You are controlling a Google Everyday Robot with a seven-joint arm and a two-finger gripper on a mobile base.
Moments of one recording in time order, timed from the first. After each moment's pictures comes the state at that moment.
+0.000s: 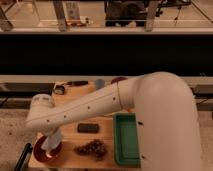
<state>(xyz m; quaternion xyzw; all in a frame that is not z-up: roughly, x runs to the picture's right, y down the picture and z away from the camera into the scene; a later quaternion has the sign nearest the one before) -0.279 0.204 0.700 -0.17 -0.22 -0.46 0.84</state>
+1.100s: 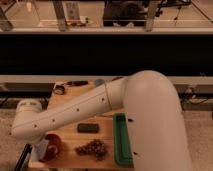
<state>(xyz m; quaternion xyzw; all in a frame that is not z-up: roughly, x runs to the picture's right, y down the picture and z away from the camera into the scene) -0.330 0.244 0.660 -0.18 -0.29 -0.47 0.81</state>
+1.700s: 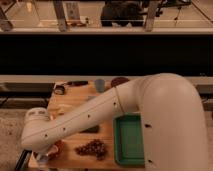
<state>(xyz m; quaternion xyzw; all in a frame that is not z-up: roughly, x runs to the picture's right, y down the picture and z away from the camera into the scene) -0.277 0.265 0.650 -0.20 -0.26 -0.43 0.84</state>
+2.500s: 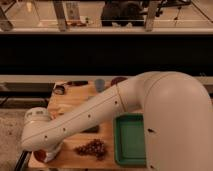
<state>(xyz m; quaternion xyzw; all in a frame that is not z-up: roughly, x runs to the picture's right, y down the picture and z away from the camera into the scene) -0.235 0.250 0.659 -0.22 -0.16 -0.43 0.86</state>
